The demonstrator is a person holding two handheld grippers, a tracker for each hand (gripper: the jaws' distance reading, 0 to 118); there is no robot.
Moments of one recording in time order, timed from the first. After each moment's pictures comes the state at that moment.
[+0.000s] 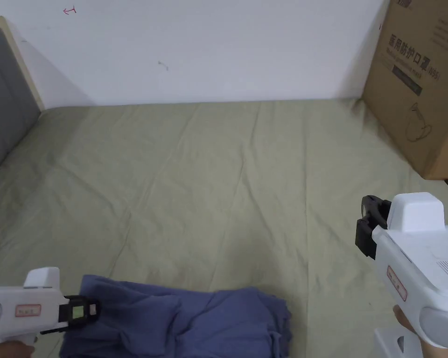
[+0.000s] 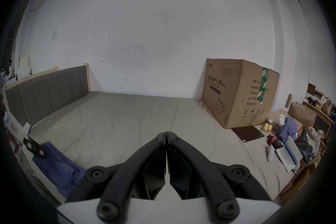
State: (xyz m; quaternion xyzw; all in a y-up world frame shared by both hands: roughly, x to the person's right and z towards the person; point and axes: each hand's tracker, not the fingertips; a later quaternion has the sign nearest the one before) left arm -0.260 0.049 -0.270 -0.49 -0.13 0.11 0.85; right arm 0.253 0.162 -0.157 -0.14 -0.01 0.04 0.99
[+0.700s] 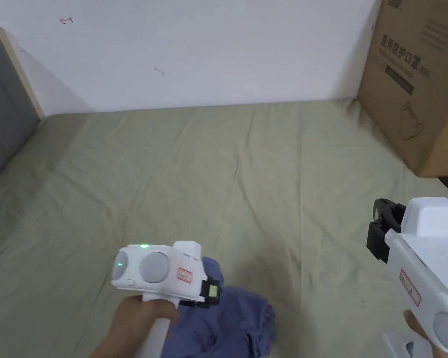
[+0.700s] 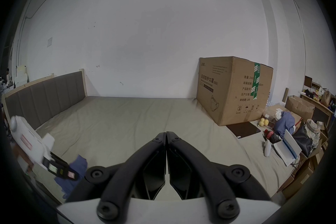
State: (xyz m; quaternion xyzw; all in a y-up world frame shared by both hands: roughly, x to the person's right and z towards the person) left arm -0.007 0.050 -0.285 -0.54 -0.24 0.03 0.81; right arm 0.287 0.159 -0.135 -0.14 -0.03 0.02 0.99
